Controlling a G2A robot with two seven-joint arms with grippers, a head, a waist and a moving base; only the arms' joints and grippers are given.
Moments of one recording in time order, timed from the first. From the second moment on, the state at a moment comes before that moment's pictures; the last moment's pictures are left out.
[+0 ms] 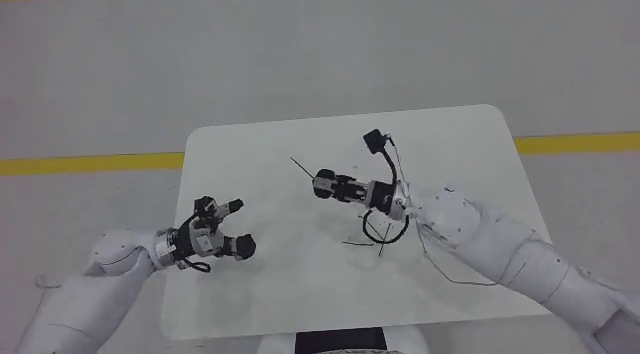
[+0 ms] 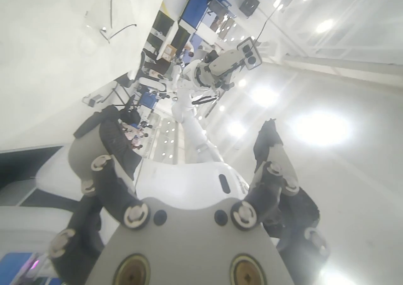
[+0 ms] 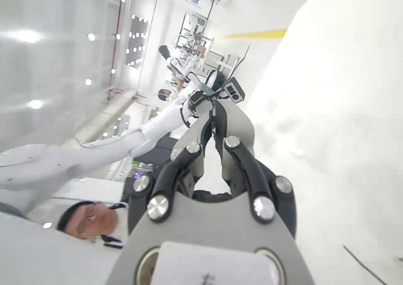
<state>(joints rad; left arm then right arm) 1.54 -0.73 -1.23 -1.47 -0.95 0.05 -1.17 -0.99 -0.92 0.56 -1.60 0.39 -0.34 0.42</state>
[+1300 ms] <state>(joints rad) 1.33 -0.80 -1.10 -1.29 -0.91 -0.34 -1.39 -1.07 -1.06 0.59 -1.37 1.02 -0.29 1.02</state>
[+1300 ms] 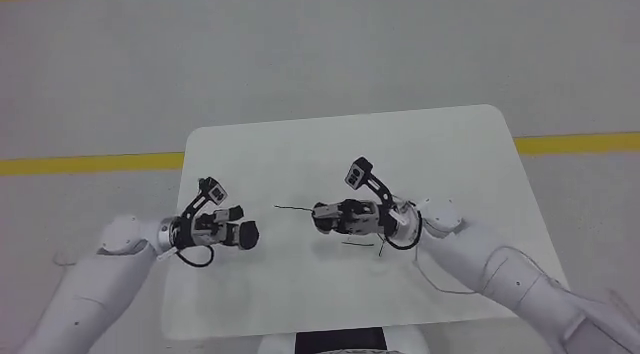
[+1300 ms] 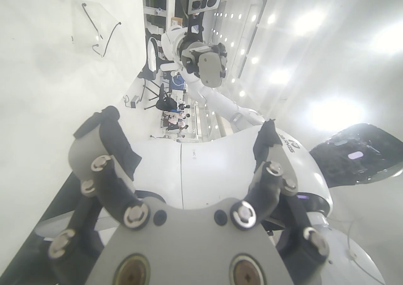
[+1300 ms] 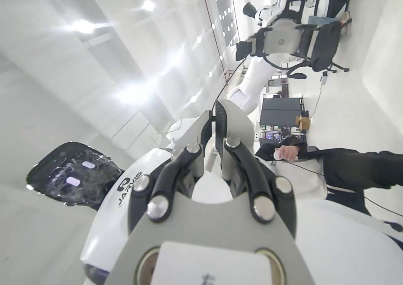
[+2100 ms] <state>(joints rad) 1.31 -0.81 -1.02 -1.37 -0.92 -0.34 -1.39 -1.06 -1.12 0.55 -1.37 0.96 -0.25 1.07</state>
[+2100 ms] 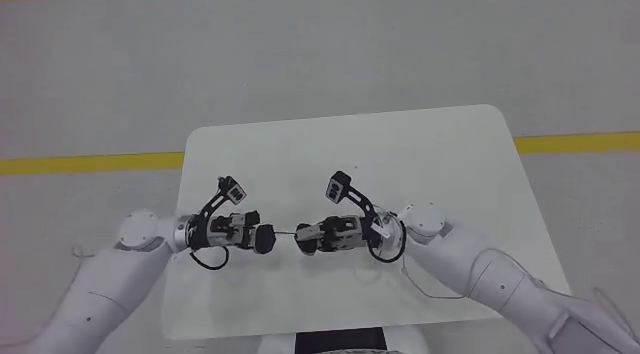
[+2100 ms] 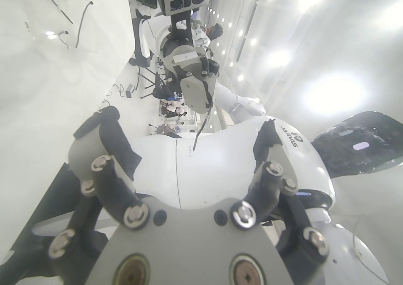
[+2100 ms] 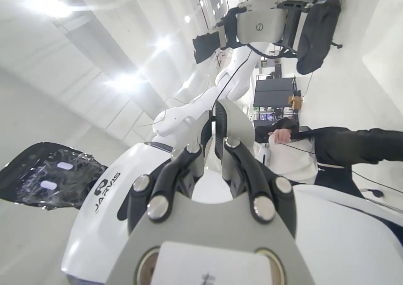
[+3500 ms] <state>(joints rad) 1.33 -0.80 -1.00 -1.45 -0.89 -0.33 -1.37 -1.13 -1.14 0.64 -1.43 0.85 -0.21 1.05</state>
